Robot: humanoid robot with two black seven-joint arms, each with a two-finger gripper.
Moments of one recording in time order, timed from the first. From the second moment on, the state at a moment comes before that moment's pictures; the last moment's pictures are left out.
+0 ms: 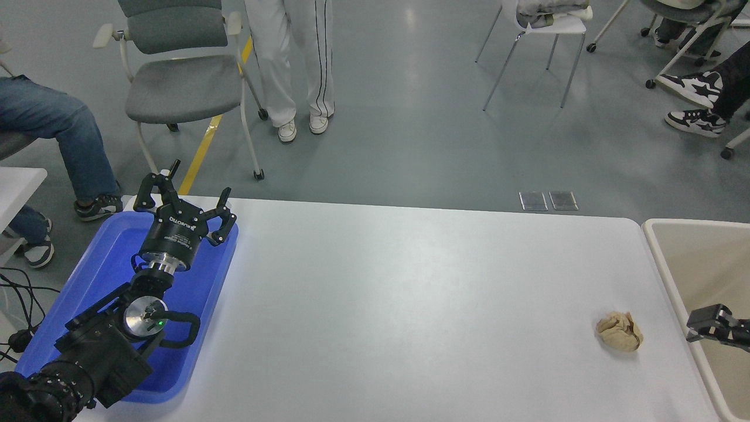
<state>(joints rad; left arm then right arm) -0.63 0.21 -0.75 -0.41 -0.09 -0.66 -0.49 1.46 -0.90 -1.14 1.14 -0.30 0.46 -0.03</state>
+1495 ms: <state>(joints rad) -0.63 0.21 -0.75 -0.41 -0.09 -0.66 -0.49 2.34 -0.36 -1.41 1.44 -0.28 0.79 -0.02</state>
